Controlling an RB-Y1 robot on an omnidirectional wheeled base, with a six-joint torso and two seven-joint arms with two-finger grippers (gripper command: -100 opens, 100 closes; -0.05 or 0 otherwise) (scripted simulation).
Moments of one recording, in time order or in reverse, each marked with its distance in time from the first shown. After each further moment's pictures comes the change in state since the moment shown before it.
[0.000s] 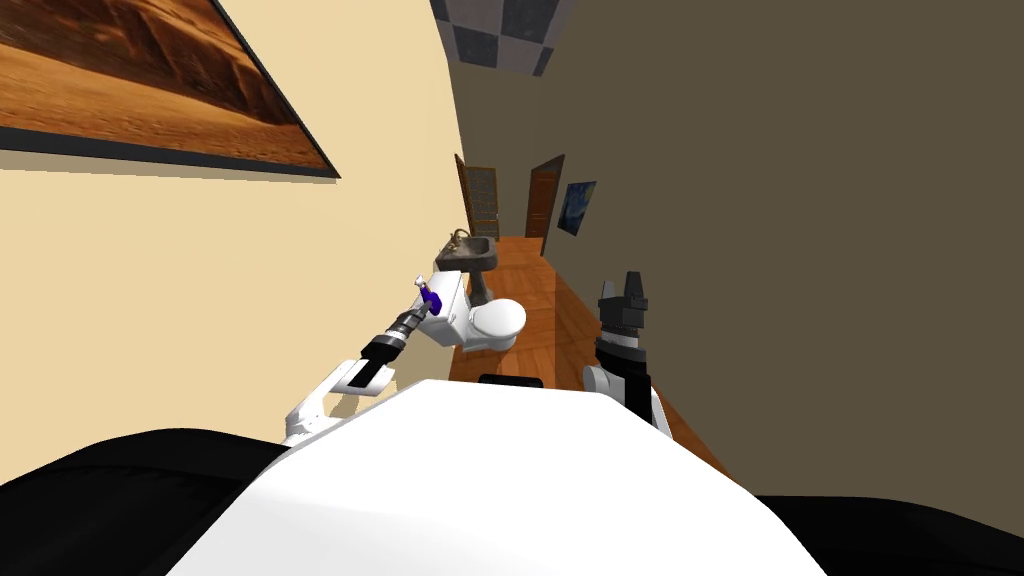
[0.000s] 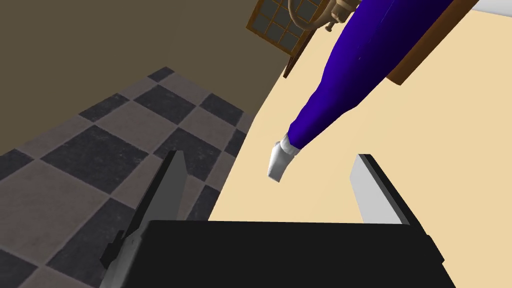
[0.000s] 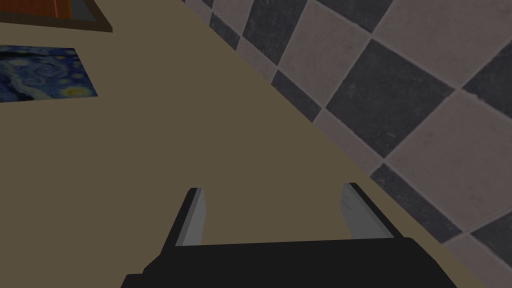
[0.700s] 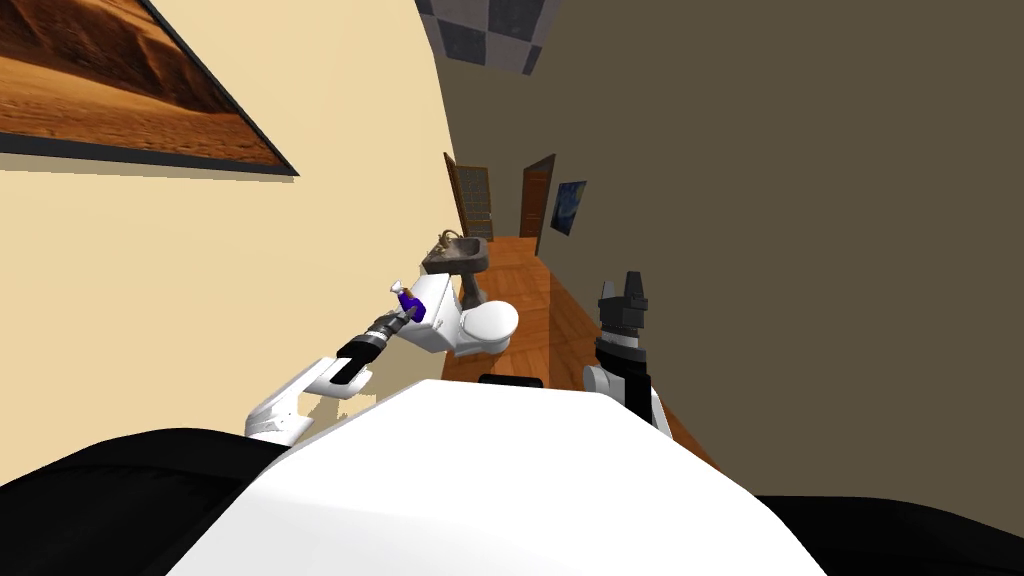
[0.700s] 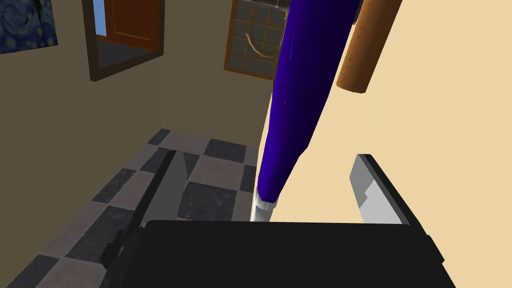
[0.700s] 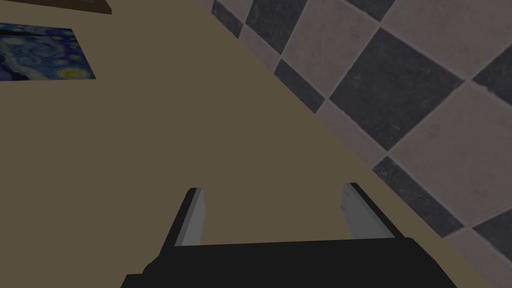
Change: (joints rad) left arm 0.010 0.156 0.048 0.124 -0.066 0.118 -0.051; right arm 0.000 0.000 0.000 0.000 0.000 0.000 0.000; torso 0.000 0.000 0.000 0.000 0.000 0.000
